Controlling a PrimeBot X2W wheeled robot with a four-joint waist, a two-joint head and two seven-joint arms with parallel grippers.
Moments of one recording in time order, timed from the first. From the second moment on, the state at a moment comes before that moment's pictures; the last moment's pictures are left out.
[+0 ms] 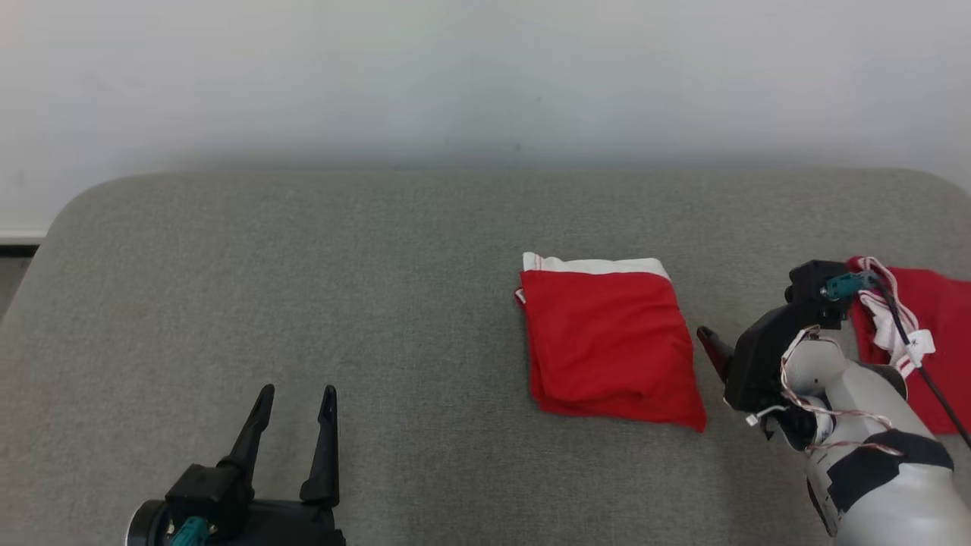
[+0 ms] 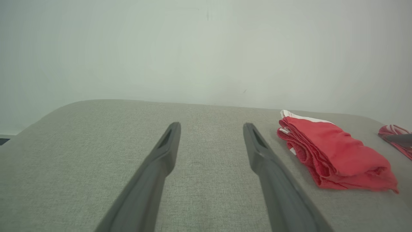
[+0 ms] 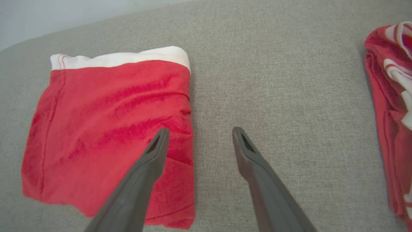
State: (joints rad) left arm -0.09 0.05 -0.08 0.19 -0.16 -0.06 -0.26; right arm -0.65 -0.19 0.16 0.87 0.45 0.13 0.37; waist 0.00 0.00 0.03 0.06
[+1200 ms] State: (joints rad) left arm -0.10 0.05 -0.02 0.13 -0.18 -0.05 -0.26; right arm -1.01 -0.46 0.67 0.72 0.43 0.13 0.59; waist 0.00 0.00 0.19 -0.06
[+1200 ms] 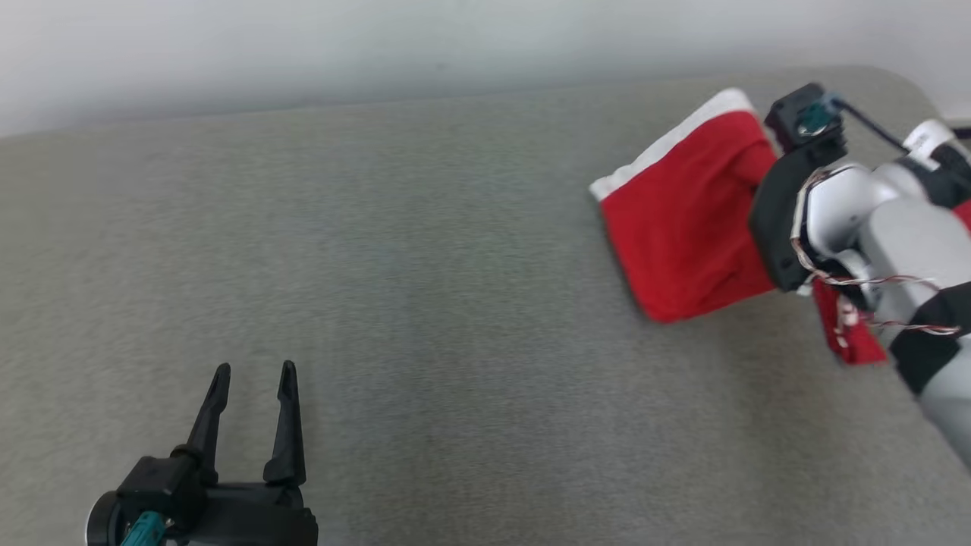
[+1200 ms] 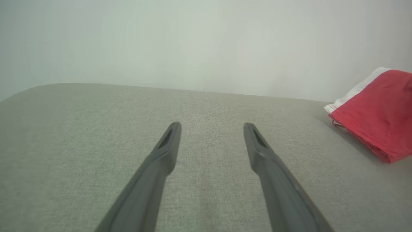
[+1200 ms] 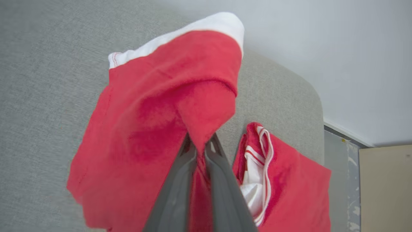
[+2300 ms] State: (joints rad) left arm -0.26 0.08 -0.03 0.10 -0.10 -0.11 -0.26; right arm -1.03 -0.63 0.41 0.95 0.07 0.13 0.10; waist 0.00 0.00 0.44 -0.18
